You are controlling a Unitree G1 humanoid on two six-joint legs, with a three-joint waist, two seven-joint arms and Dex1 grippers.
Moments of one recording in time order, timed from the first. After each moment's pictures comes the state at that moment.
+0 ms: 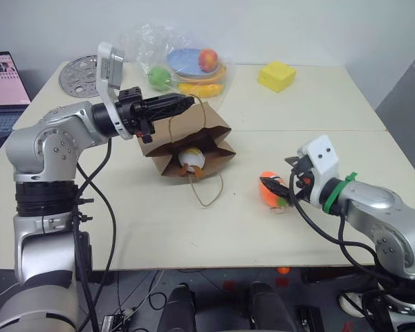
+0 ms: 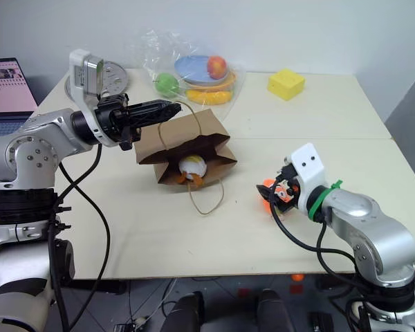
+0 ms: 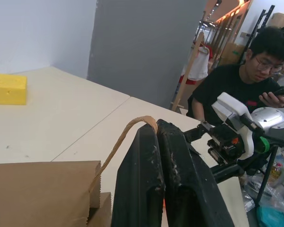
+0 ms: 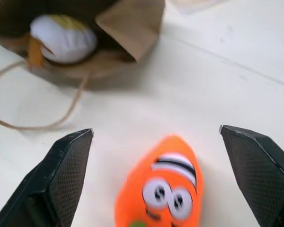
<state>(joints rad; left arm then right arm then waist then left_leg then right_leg) -0.90 0.67 0.16 0.13 -0.75 0.86 -1.09 -0.34 -0.52 -0.09 -0.75 0.44 1.25 0.38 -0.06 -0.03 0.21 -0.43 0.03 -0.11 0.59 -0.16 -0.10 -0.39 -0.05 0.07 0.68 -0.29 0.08</state>
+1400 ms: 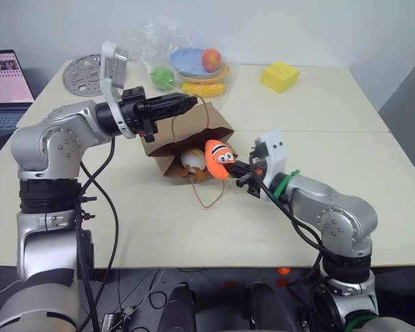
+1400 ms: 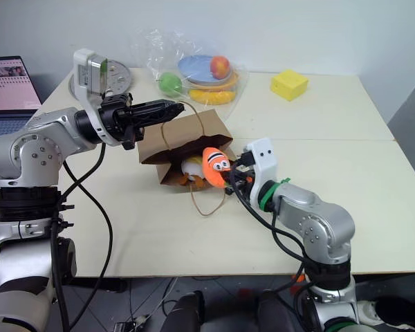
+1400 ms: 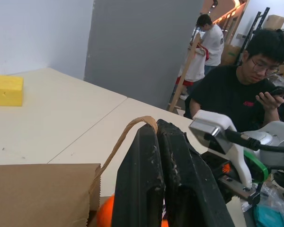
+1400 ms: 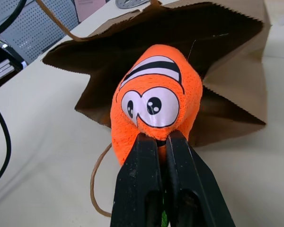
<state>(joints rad) -0.92 0.67 0.14 0.15 -0.75 0.85 -1.11 -0.57 -0.08 -0.01 -0.44 0.53 1.22 0.25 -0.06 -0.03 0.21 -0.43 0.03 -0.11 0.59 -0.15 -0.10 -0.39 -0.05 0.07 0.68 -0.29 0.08</state>
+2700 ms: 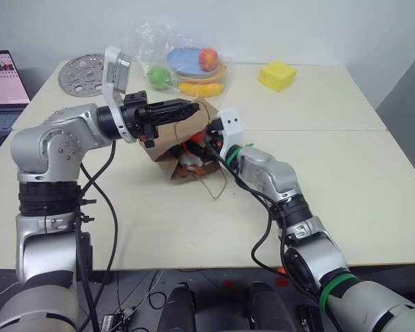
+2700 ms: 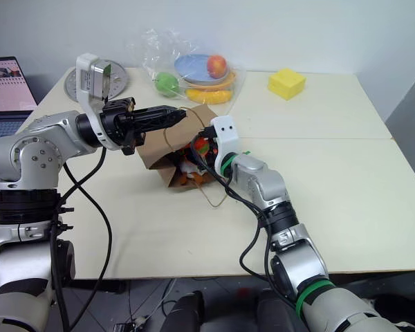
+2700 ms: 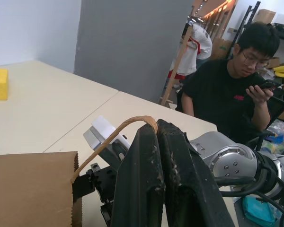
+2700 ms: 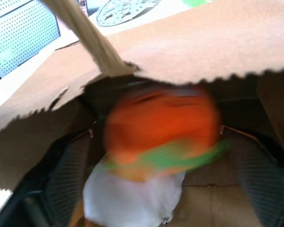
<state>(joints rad) -0.90 0.67 0.14 0.13 -0.75 0.87 -1.13 -0.90 0.05 0.09 0.36 0.29 0.63 0.32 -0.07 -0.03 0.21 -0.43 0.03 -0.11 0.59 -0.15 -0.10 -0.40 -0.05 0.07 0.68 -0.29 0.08</state>
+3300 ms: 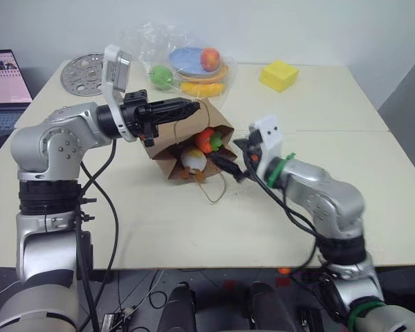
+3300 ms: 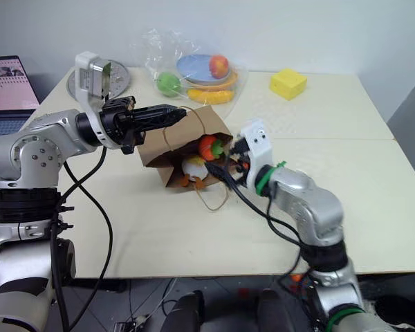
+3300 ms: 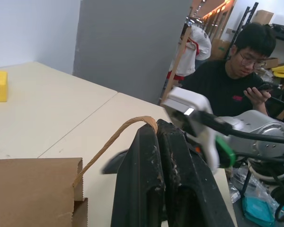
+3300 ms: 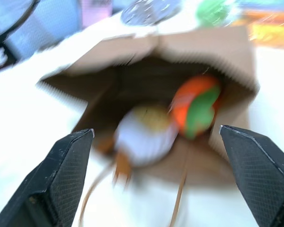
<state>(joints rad) -0.91 0.68 0.14 0.13 -0.75 0.87 -1.14 -0.56 -0.26 0.11 -0.46 0.46 1.05 0.42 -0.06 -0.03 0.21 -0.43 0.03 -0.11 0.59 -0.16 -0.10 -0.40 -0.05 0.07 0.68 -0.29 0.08</state>
